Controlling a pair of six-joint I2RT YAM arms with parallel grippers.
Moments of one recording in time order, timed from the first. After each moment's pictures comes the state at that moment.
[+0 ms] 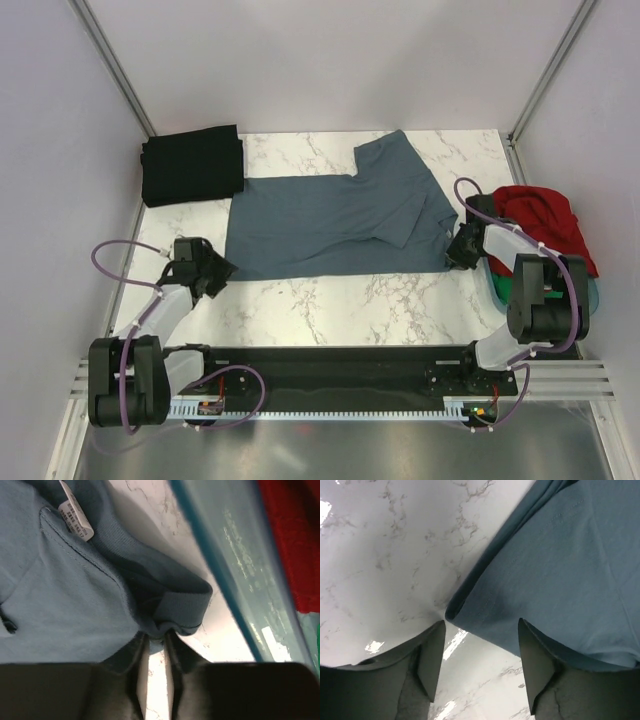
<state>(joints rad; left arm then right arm) 0.04 1.11 0.43 -0.22 0.03 -0.85 -0.06 1.57 0.86 -0.51 0.02 0.54</state>
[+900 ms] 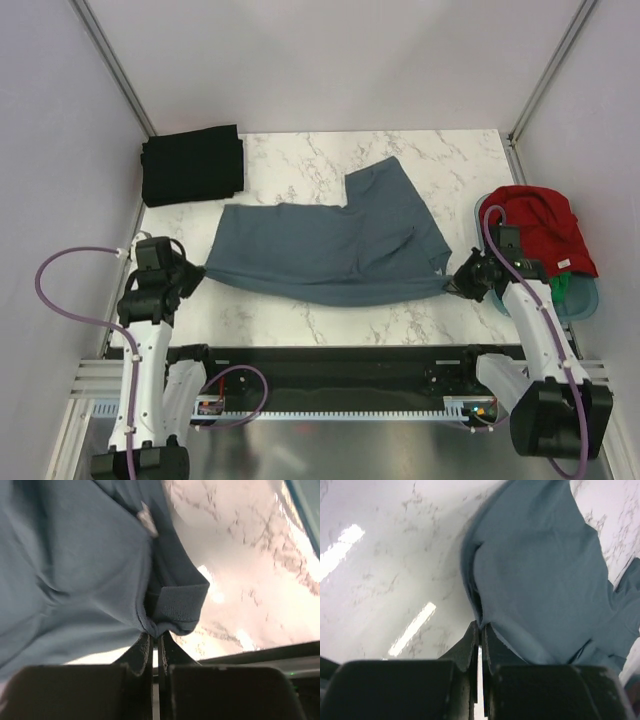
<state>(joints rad) 0.13 0.68 0.71 -0.78 -0.06 -0.78 -0.08 1.00 0.70 -0.81 -0.18 0.66</state>
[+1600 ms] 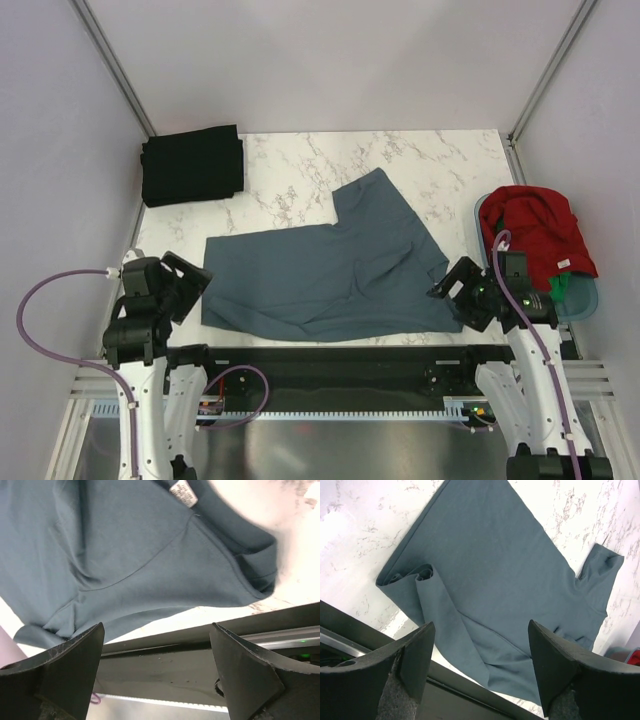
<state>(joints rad) 0.14 0.48 0.82 -1.10 0.01 -0.84 -0.03 0.65 0.64 -1.04 -0.25 0.71</state>
